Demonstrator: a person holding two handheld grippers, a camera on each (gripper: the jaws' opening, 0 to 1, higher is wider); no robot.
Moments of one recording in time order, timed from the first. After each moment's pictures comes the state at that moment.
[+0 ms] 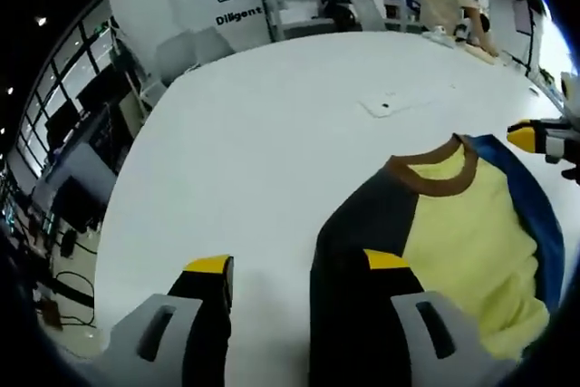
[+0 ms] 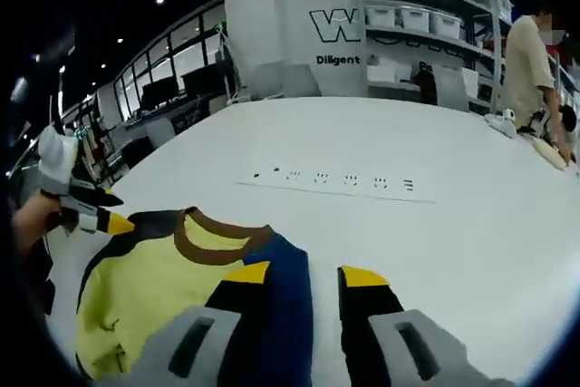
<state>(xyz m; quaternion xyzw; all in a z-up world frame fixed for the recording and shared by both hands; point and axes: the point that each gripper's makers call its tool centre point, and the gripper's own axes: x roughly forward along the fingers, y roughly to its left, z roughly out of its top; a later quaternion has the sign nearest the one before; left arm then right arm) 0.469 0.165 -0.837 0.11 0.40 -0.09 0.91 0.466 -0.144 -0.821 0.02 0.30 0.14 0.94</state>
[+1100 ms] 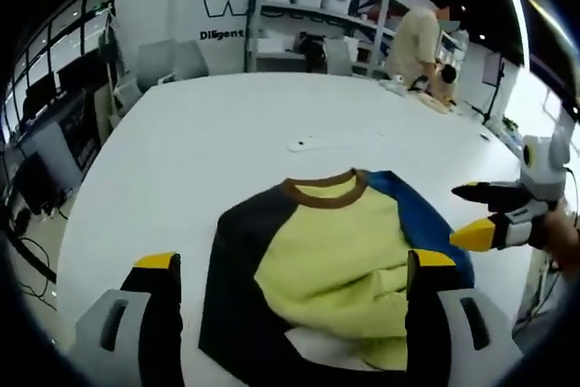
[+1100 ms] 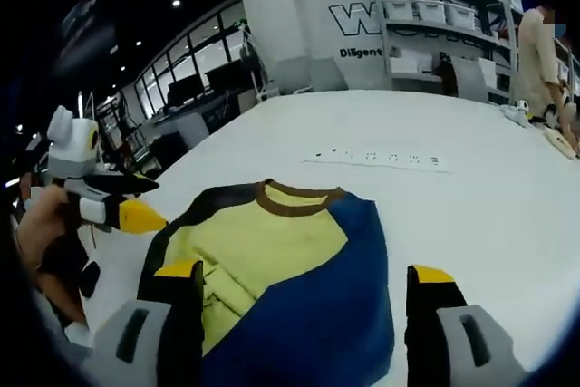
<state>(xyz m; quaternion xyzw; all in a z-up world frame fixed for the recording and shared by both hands) 0.381 0.094 -0.777 0.00 0.35 -0.19 0.92 0.365 -0.099 -0.793 0.03 0.33 0.20 0.92</state>
